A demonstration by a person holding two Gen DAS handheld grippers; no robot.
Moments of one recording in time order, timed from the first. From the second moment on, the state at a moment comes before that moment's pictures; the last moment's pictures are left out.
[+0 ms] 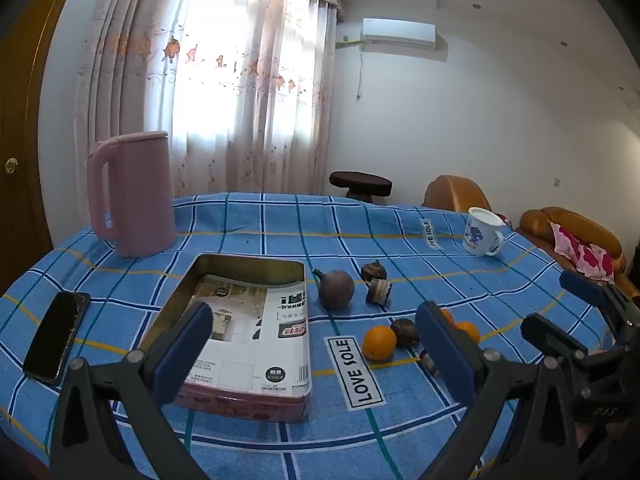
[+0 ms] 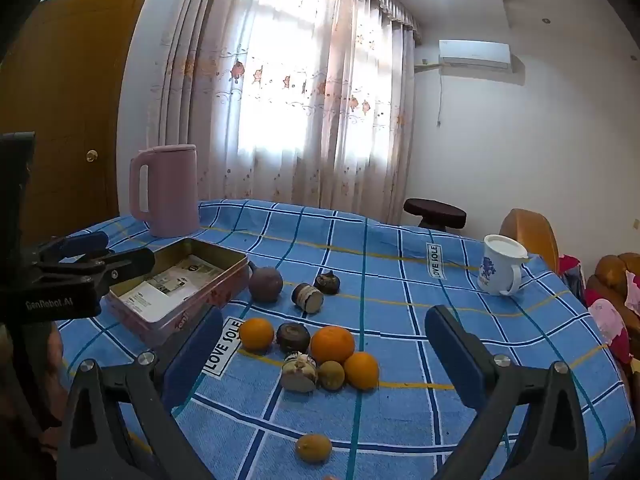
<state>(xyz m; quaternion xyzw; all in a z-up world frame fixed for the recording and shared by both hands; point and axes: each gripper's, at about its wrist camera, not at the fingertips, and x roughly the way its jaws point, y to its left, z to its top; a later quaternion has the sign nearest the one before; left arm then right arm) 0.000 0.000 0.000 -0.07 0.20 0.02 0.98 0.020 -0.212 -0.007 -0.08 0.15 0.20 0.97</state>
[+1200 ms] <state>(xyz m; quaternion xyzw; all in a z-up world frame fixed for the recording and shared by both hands) -0.003 0.000 0.005 -0.05 0.20 0.03 0.98 0.023 -0.215 -0.019 -0.08 0.17 0.20 0.96</state>
